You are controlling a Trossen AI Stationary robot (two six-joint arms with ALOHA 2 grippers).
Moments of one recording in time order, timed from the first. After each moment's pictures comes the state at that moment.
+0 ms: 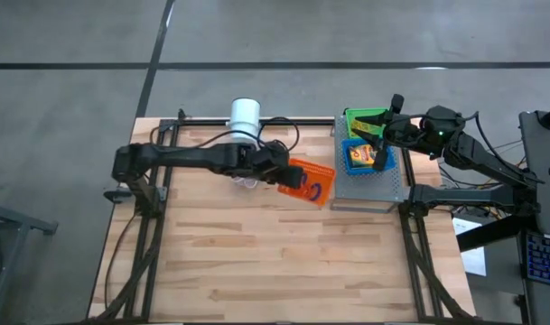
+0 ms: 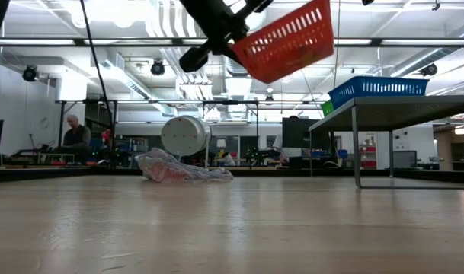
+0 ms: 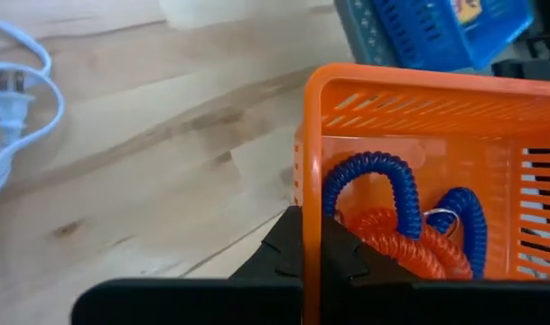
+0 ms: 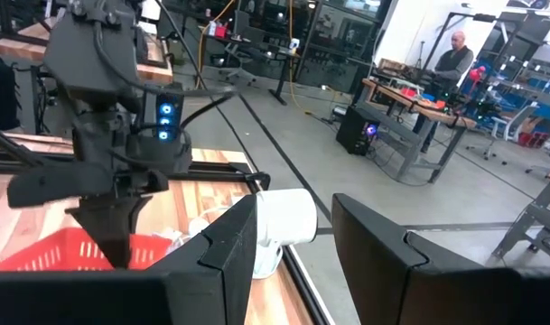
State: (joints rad) left arm 0.07 1.78 1.55 -0.62 -0.16 -1.09; right arm -0.36 0.75 1.00 -0.34 0.00 -0.24
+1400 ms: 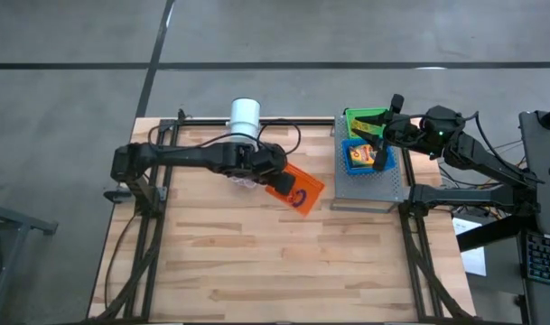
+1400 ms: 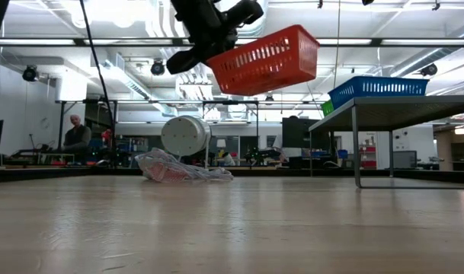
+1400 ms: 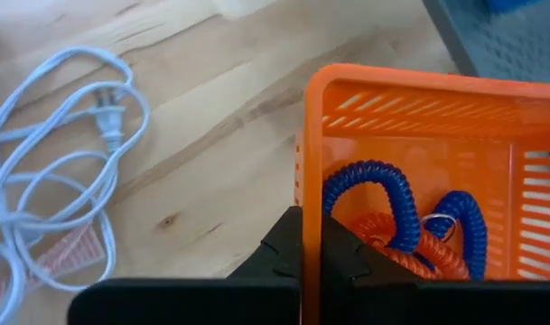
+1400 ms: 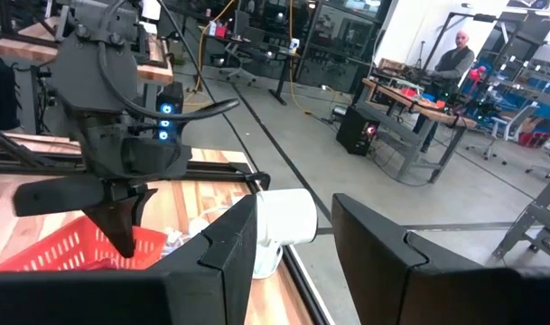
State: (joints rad) left arm 0.08 1.77 1.55 -0.78 -0.18 -0.90; right arm -0.36 0.75 1.00 -0.34 0.00 -0.24
